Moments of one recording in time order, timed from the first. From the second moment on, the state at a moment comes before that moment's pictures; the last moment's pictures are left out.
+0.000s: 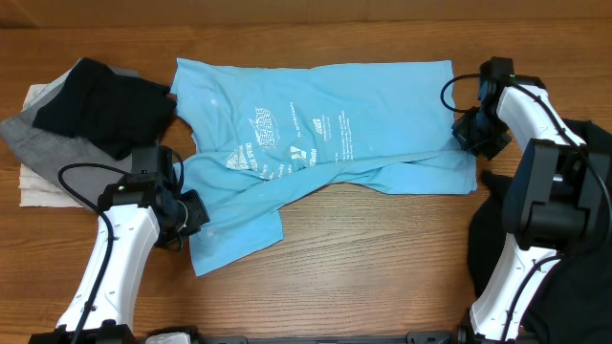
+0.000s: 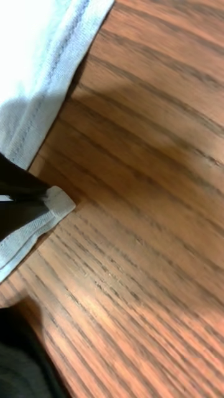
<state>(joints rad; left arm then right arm) 0.08 1.37 0.85 -0.90 0.07 -0.38 -0.14 2.19 1.62 -0.97 0.08 0.73</state>
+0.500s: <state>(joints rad) 0.08 1.37 1.04 -0.97 0.19 -0.30 -0.20 2.12 1.86 -1.30 0.07 0.64</state>
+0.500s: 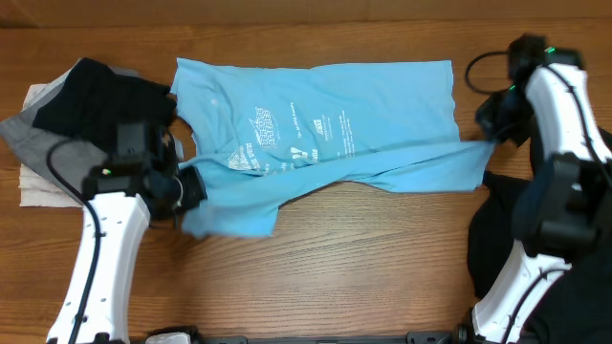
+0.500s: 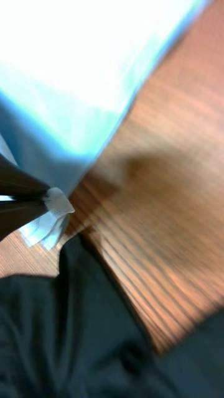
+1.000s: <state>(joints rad) 0.14 1.37 1.84 -1.43 0.29 -0.14 -0.26 1.52 1.98 -1.40 0.04 0.46</state>
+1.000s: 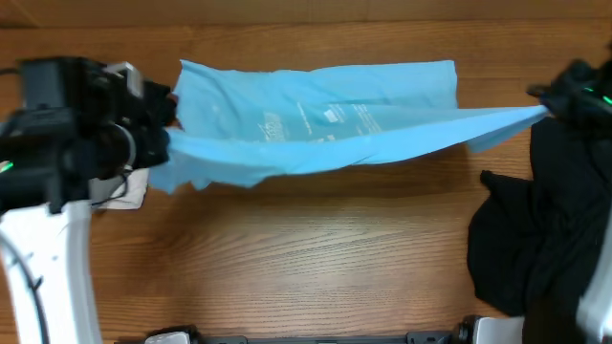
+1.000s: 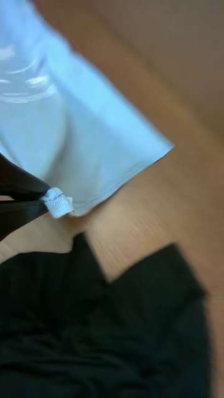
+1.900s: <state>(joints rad) 0.17 1.57 2.09 -1.13 0.43 -0.15 -0.27 1.61 1.99 -1.05 -0.13 0.29</state>
